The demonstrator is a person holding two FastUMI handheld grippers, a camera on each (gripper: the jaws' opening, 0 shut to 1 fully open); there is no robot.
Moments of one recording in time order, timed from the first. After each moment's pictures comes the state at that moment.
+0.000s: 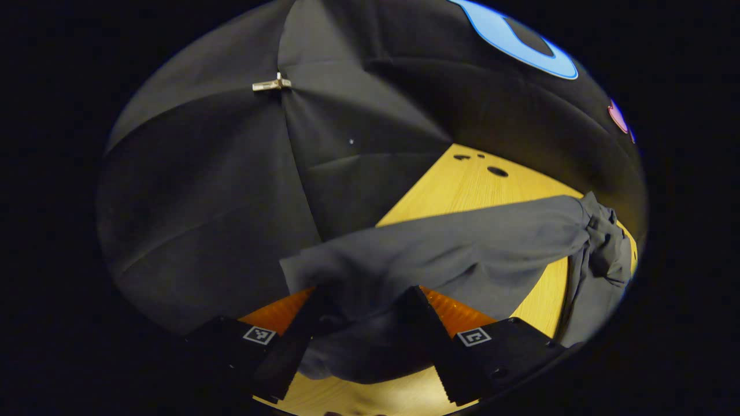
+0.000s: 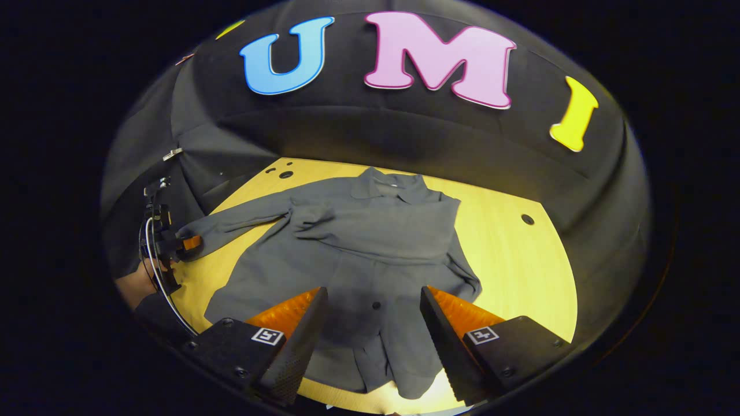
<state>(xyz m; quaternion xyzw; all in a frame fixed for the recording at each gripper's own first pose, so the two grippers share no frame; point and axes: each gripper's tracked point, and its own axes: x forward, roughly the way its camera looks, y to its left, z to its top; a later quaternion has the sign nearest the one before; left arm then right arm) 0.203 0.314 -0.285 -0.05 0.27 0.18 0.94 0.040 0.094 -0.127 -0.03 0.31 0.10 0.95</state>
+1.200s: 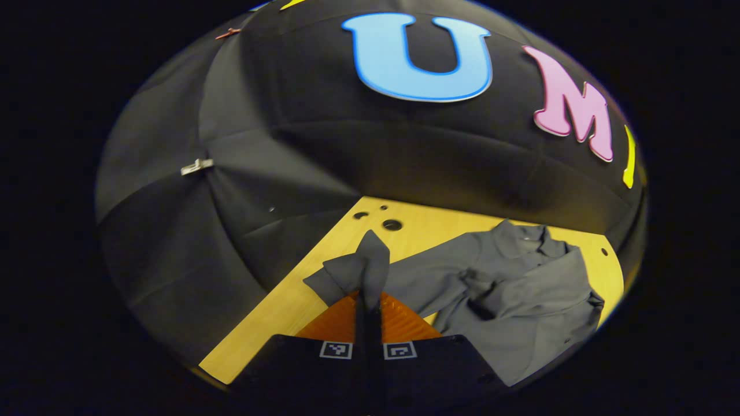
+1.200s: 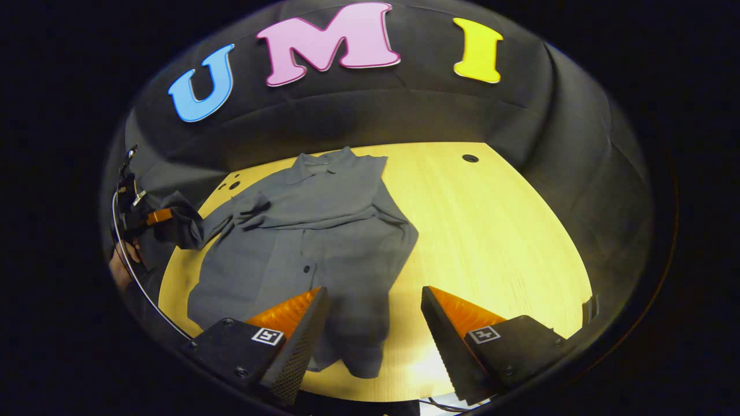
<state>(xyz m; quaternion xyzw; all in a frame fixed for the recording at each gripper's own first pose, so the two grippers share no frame) 0.236 0.106 -0.107 -0.01 0.17 0.03 0.98 0.006 -0.027 -0.191 0.08 0.33 0.00 0.94</state>
